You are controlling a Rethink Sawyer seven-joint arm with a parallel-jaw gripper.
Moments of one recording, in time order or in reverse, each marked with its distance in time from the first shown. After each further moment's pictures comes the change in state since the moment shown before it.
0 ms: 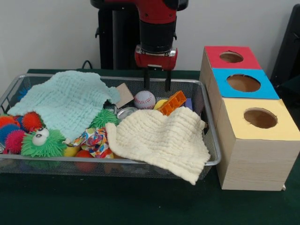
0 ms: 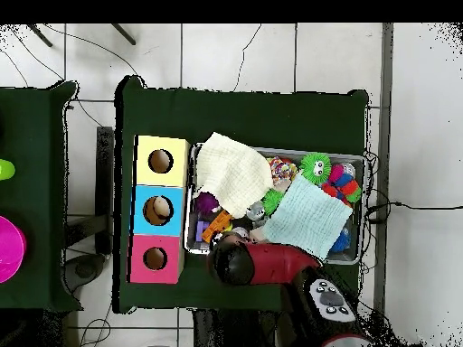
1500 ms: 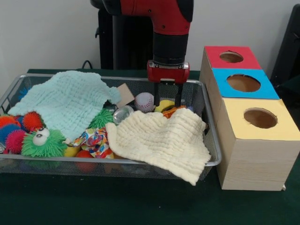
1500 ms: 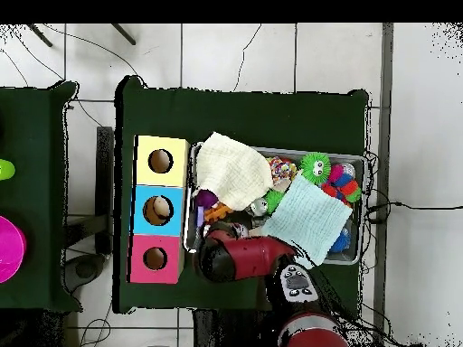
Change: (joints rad) arm 0.127 0.073 -0.073 -0.085 -0.066 -0.188 0.000
